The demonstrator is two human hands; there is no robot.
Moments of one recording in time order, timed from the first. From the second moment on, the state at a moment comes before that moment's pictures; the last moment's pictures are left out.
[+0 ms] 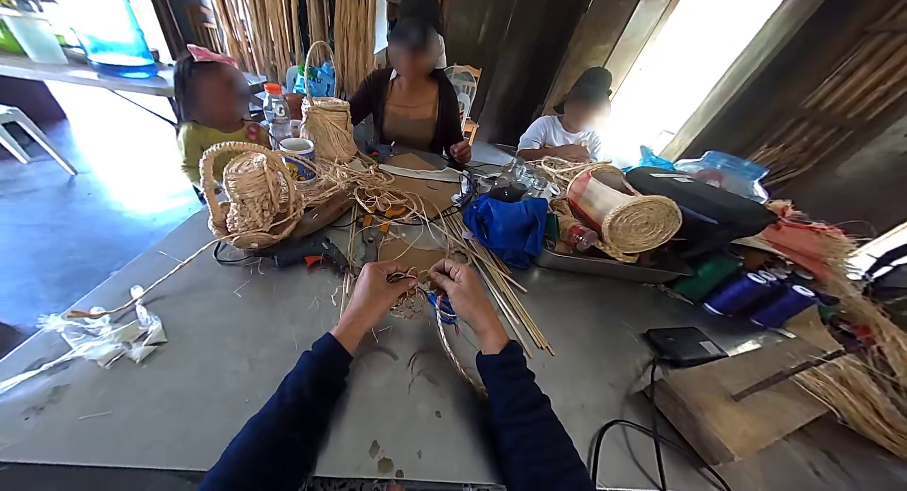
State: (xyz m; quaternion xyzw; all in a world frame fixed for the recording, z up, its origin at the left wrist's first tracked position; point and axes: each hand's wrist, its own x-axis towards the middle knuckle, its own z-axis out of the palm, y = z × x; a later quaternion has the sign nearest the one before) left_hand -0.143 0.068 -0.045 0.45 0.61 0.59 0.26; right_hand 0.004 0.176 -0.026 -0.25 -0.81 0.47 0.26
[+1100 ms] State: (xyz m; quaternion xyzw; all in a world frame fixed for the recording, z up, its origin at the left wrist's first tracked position) left_hand -0.141 0.068 -0.046 0.48 0.65 0.54 0.23; right_hand -0.006 0.169 -0.035 -0.28 -0.82 0.38 0.33
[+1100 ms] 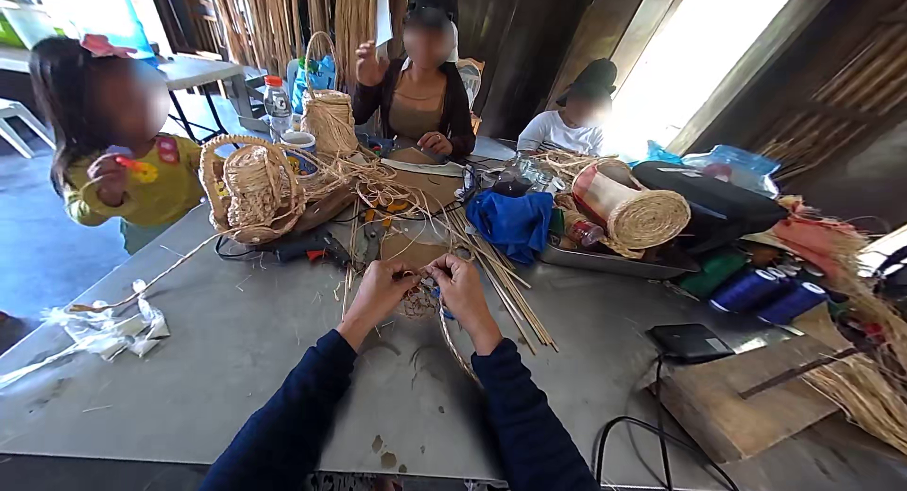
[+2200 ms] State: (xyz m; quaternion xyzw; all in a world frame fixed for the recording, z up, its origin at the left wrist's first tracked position) left_hand -0.138 0.073 -0.053 0.39 0.64 0.63 0.20; right_hand -0.004 0.173 -0.034 -0.28 -0.81 0.38 0.34
